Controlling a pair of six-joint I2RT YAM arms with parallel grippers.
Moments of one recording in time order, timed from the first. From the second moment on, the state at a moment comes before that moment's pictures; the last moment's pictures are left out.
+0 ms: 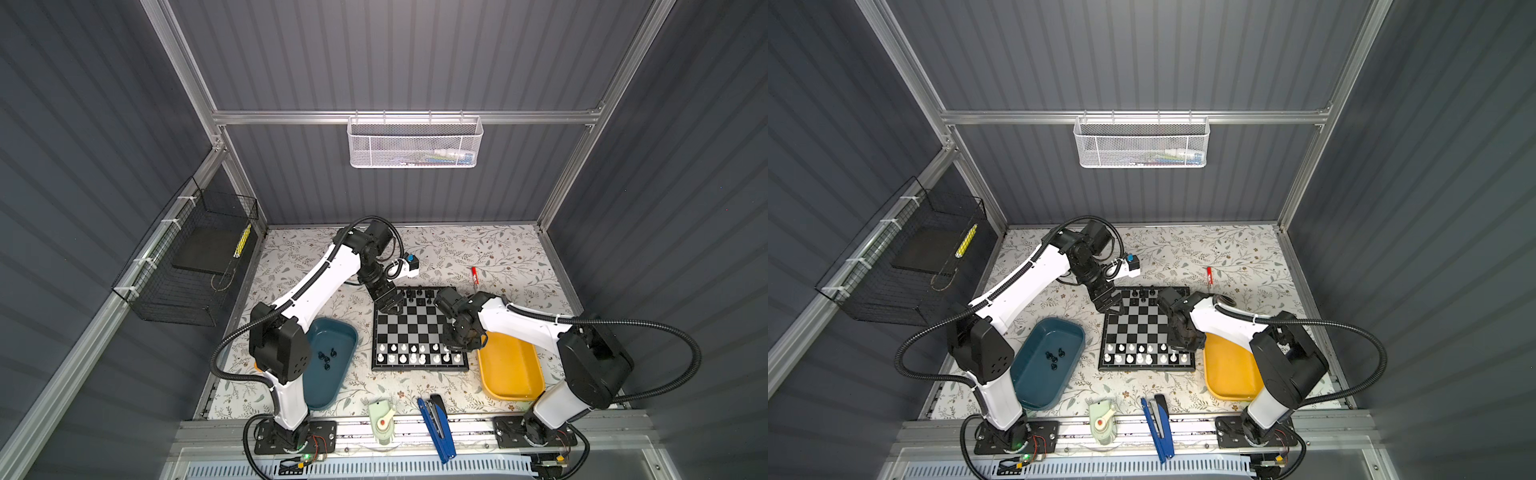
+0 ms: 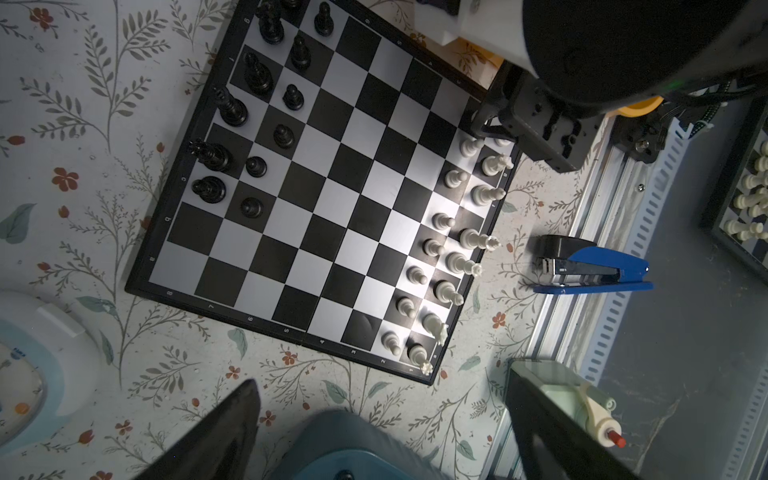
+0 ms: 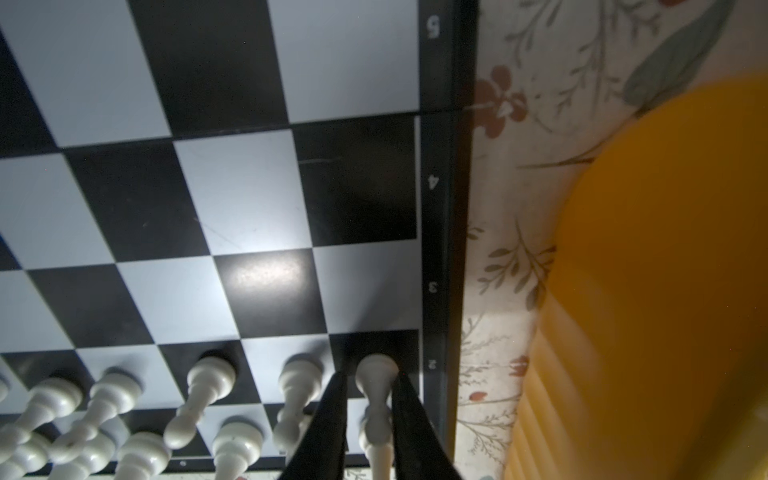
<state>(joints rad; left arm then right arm) -0.59 1.84 1.82 -1.36 0.41 0.58 0.70 1.61 0.98 -0.86 0.03 0.79</state>
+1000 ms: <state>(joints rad) -0.59 1.84 1.82 -1.36 0.41 0.58 0.68 1.59 0.99 -0.88 0.05 0.78</state>
